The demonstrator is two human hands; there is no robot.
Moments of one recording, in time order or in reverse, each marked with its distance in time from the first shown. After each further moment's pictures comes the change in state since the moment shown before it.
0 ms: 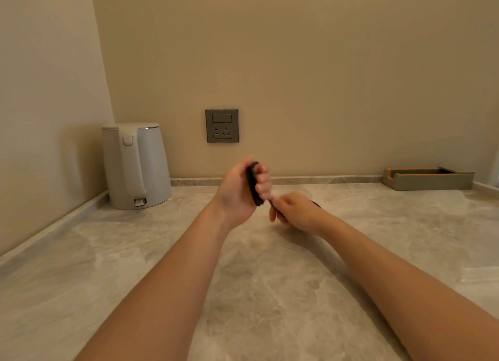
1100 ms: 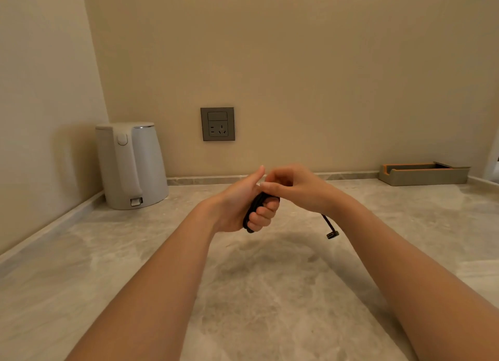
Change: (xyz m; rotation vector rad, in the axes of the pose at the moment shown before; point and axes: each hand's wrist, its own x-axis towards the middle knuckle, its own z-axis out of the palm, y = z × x) left_hand -0.006 0.001 -0.005 0.682 -0.150 -0.433; right_hand -0.012 -0.022 -0.033 0.097 -0.008 -0.324
